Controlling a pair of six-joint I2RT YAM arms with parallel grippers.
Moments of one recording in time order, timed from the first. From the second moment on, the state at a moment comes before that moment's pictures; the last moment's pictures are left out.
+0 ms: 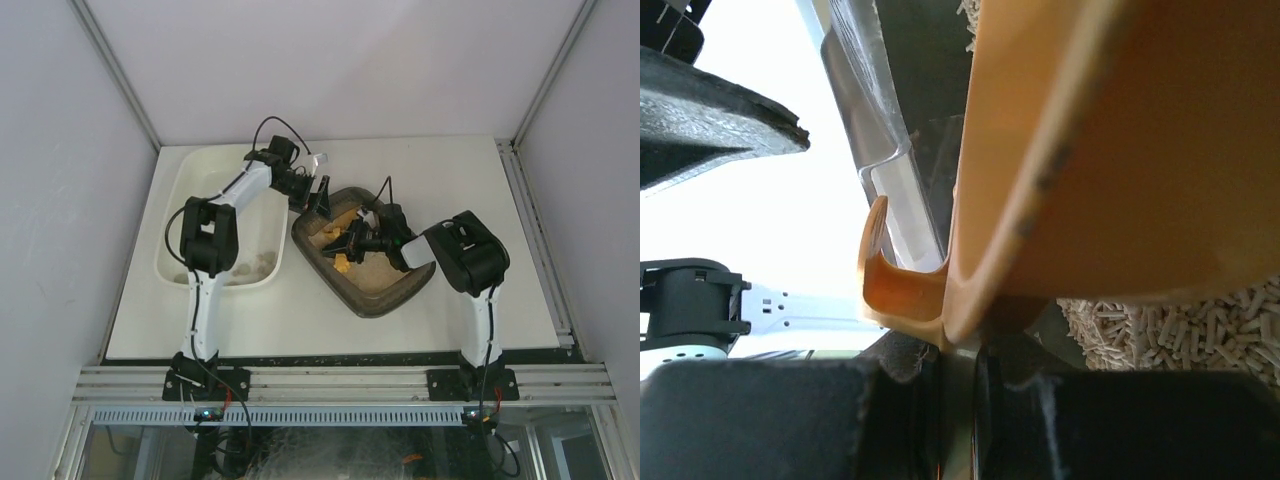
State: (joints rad) left arm -0.34 2.33 2.00 -0.84 0.75 0.06; right arm 0.46 2.07 0.90 0.72 -0.86 1.37
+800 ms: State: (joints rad) left arm -0.33 2.32 1.98 -0.86 0.76 0.06; right arm 0.41 2.05 0.92 0.47 -0.96 0.99
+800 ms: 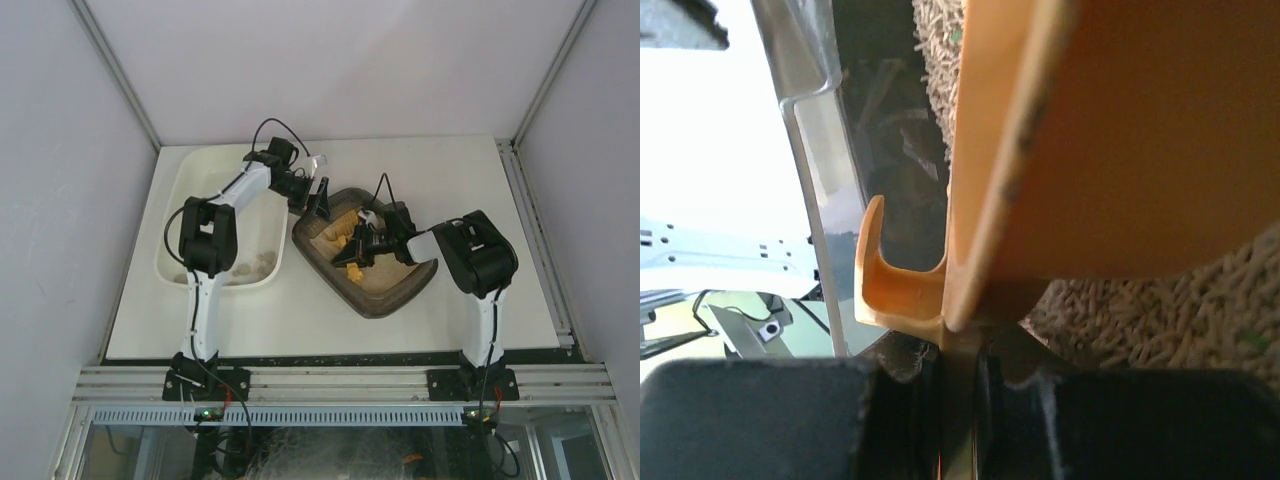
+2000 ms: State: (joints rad) left arm -0.33 2.31 1.97 -0.85 0.76 0.06; right arm 0.35 1.77 0.83 0.01 -0.95 0.73
